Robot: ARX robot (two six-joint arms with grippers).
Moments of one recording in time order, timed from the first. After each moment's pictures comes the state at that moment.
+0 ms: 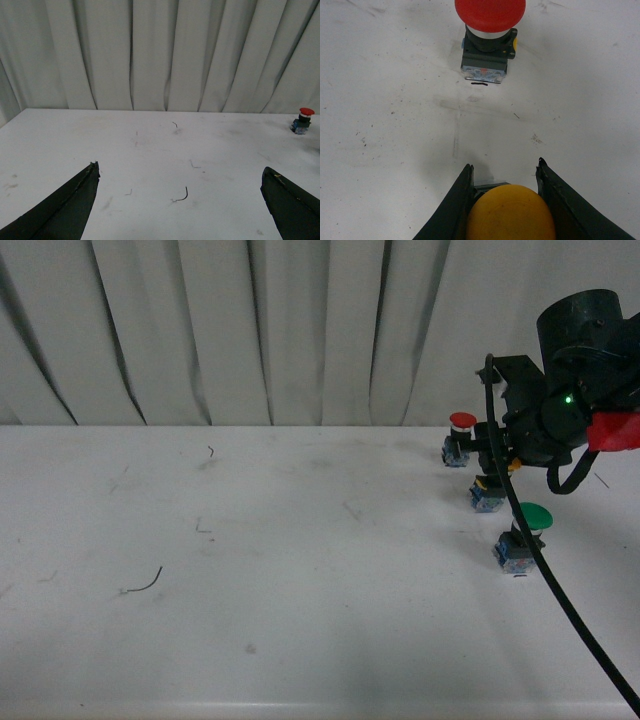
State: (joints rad) left arm 0.00 0.01 0.01 0.00 0.00 -0.01; right arm 0.09 2.43 1.75 -0.08 0.00 -0.07
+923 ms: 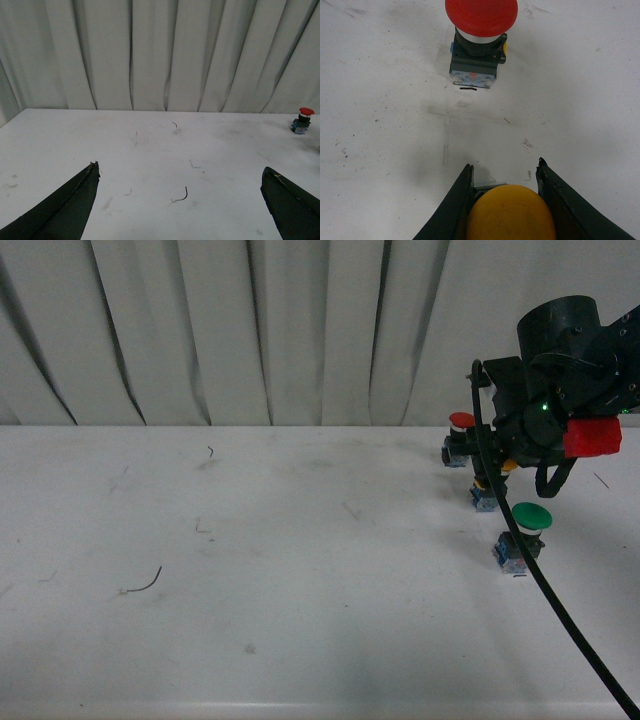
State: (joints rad) left arm 0.00 0.01 0.01 0.00 0.00 -0.01; right arm 0.12 2.45 1.75 -0.05 0.11 -0.07
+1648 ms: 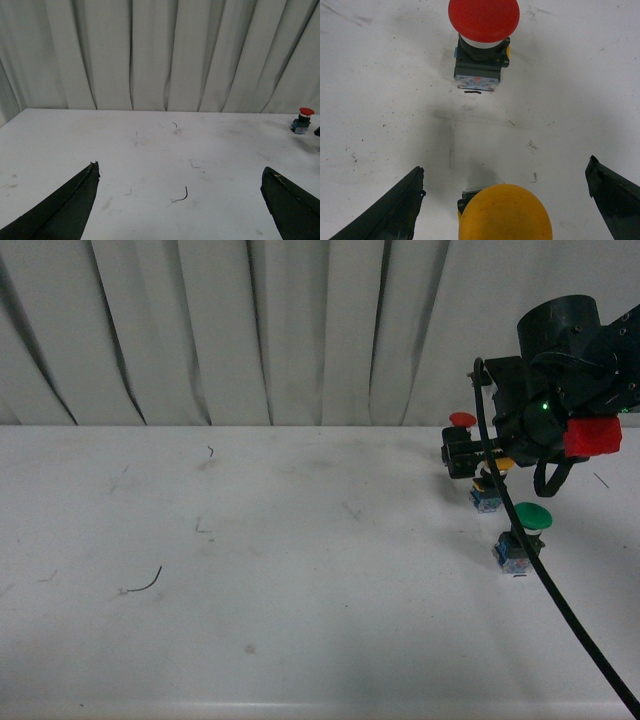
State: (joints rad) left arm 0.00 0.01 0.01 0.00 0.00 -0.01; right arm 0.12 2.45 1.76 -0.05 0.09 -0.04
